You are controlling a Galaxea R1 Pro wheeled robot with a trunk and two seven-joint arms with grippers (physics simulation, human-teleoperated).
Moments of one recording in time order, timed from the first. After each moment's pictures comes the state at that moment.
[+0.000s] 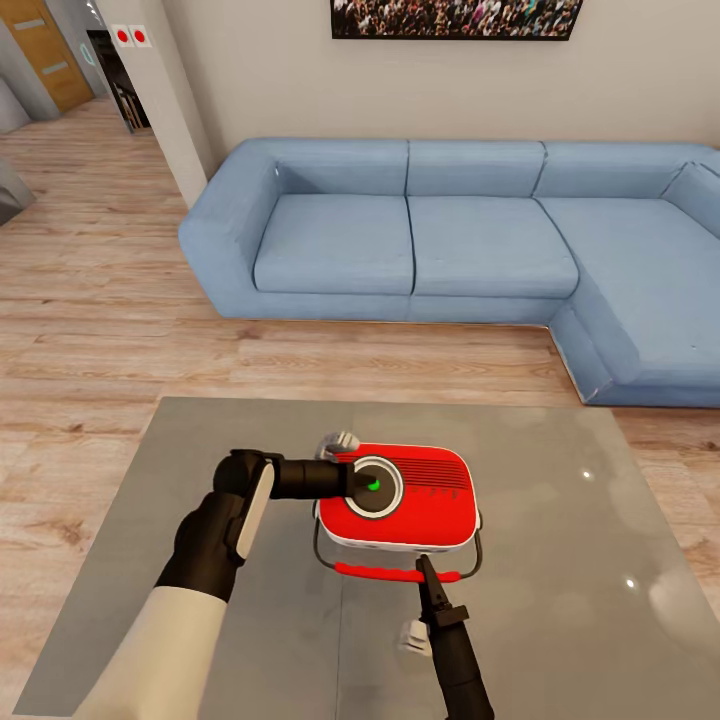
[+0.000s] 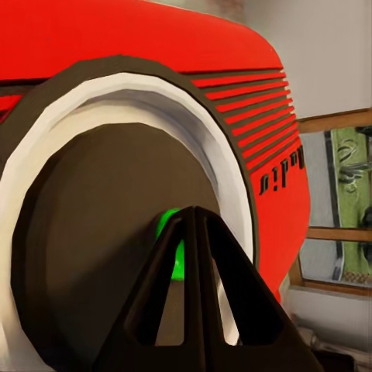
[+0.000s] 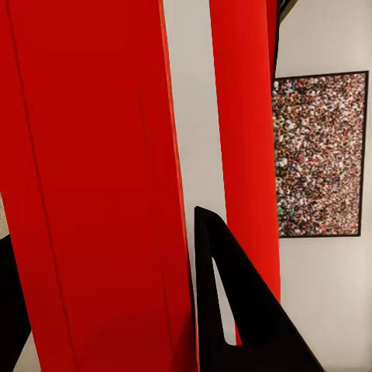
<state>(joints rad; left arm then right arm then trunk) -0.70 -0.17 -0.05 -1.20 0.00 1.05 -0.84 -0.39 -0.21 1.24 -0.92 0.63 0.53 -1.21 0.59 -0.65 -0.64</state>
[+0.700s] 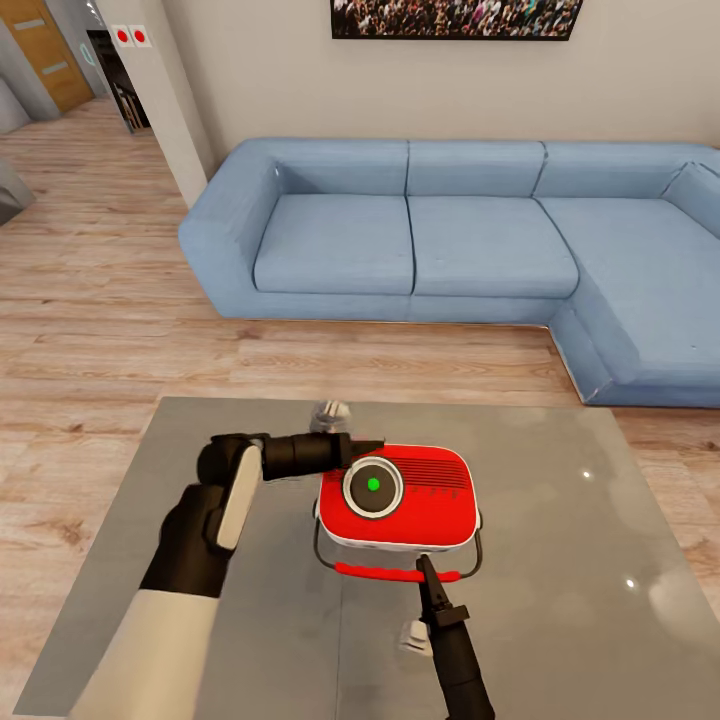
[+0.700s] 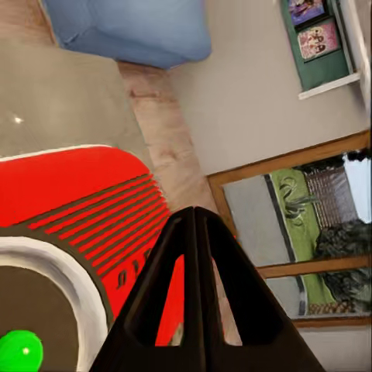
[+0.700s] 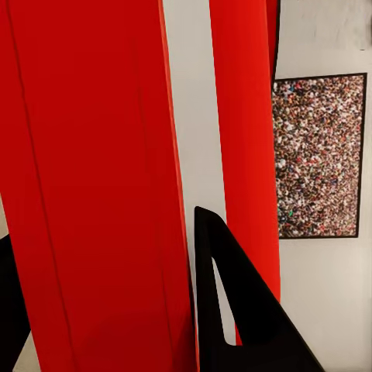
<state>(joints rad) -0.70 -0.16 -0.05 -1.36 0.21 1.05 -0.84 -0.39 -0.21 1.24 -0.92 0.63 0.53 -1.21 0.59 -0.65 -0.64</state>
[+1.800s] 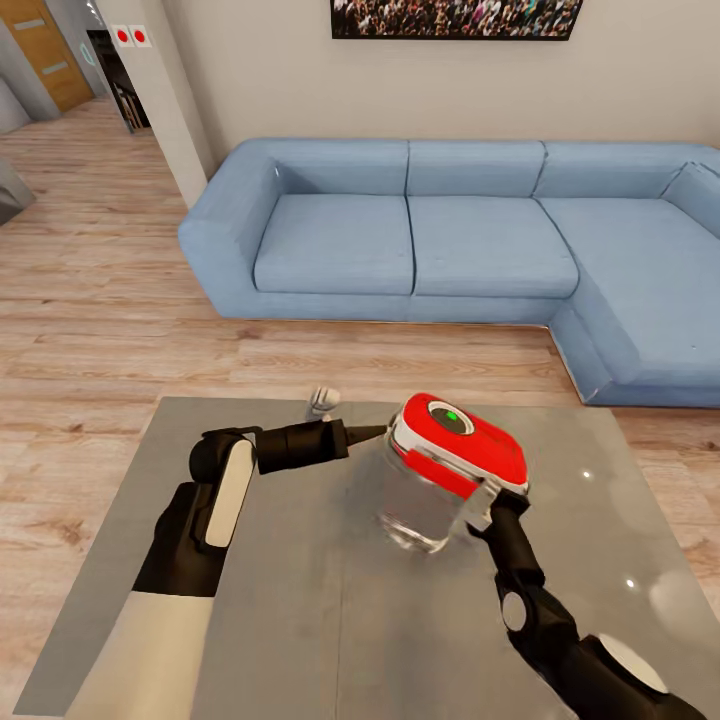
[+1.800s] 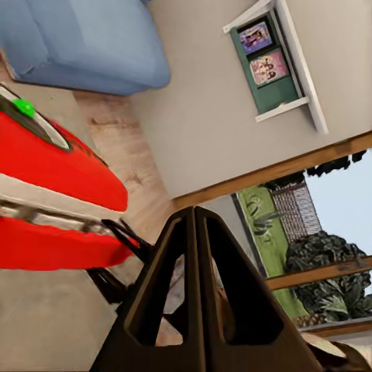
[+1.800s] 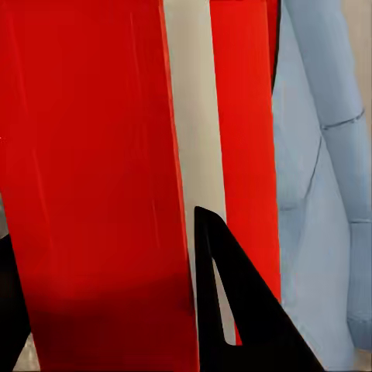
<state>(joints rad) -0.70 -0.15 -0.05 -1.42 0.35 1.05 -0.84 -0.39 -0.38 0.68 -1.45 0.49 0.50 -0.39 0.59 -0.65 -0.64</state>
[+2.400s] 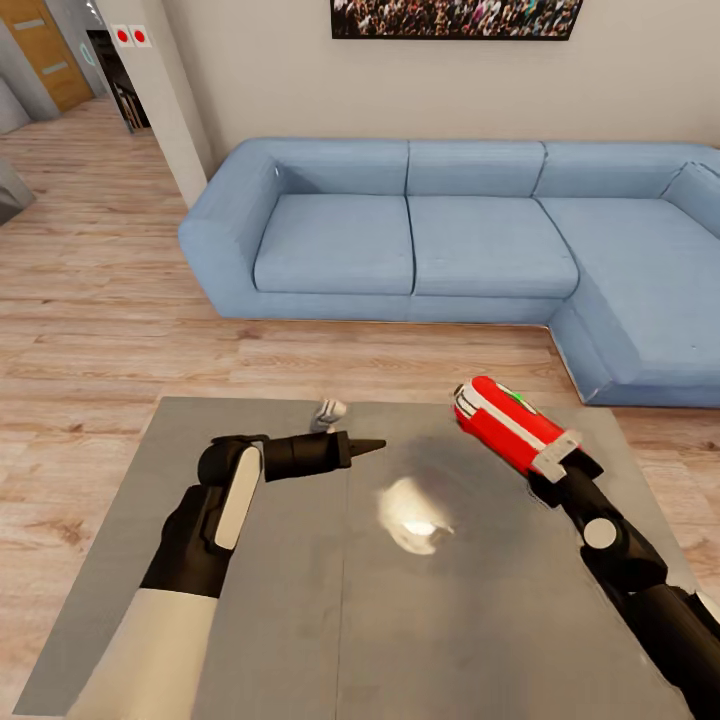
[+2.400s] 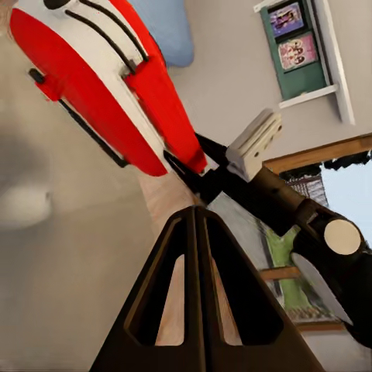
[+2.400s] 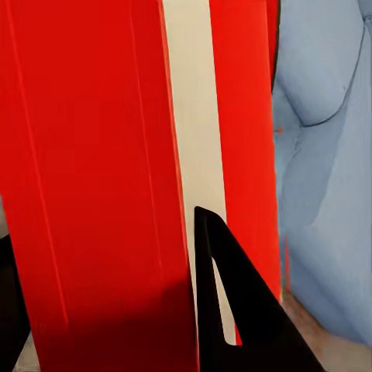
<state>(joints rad) -0.70 -0.15 -0.05 -1.33 0.29 1.04 -0.84 -0.39 -0.40 0.20 -1.56 0.51 0.53 0.11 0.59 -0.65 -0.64</state>
